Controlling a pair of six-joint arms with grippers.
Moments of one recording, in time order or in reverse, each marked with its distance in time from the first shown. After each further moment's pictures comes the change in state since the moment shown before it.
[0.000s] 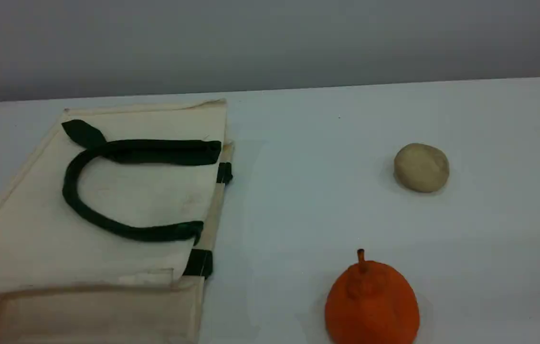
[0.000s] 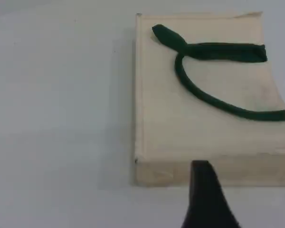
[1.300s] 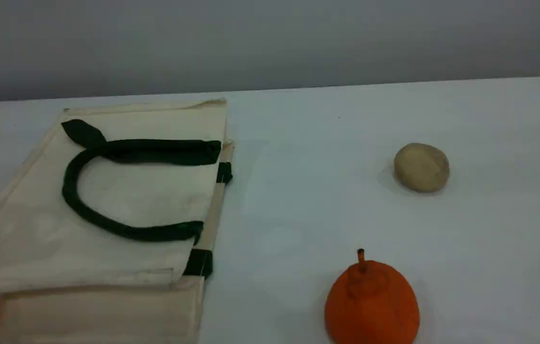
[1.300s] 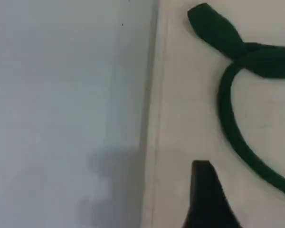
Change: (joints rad) left arm -0.001 1.360 -0.297 0.109 -0.630 -0.166; right arm 0.000 0.950 -0.032 0.290 -0.696 -0.086
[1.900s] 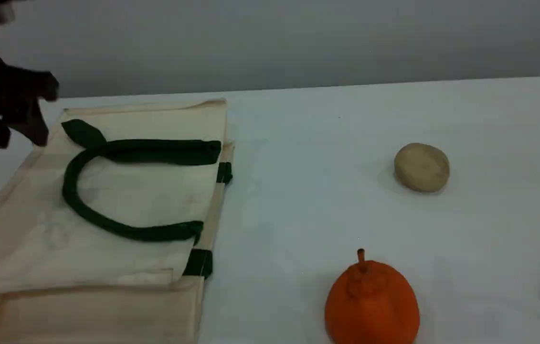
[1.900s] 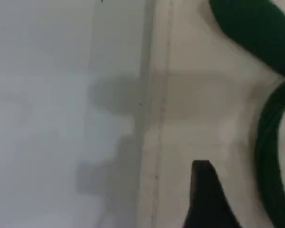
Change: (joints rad) left arm 0.000 0.463 -0.222 -0.012 -0.071 0.007; right arm 0.000 0.148 0.001 0.053 -0.127 -0.003
